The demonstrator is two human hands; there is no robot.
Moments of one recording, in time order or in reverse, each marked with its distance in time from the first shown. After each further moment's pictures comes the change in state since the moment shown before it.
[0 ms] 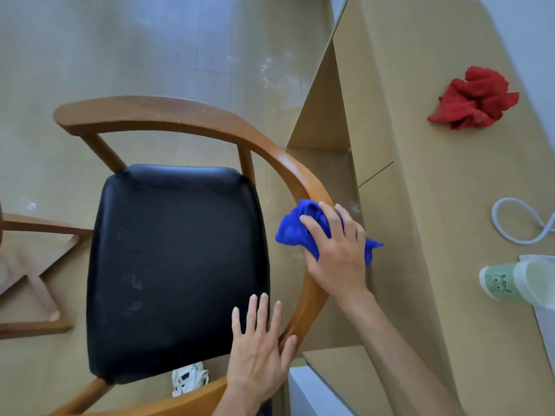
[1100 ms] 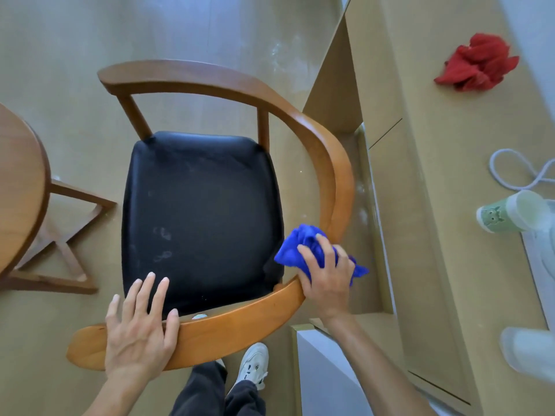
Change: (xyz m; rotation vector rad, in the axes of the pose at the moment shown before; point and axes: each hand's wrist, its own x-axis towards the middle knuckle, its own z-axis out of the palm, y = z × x) left_hand -0.129 -0.191 0.010 0.124 0.406 -0.252; right_hand -0.146 -0.074 0.022 -0.029 0.103 0.105
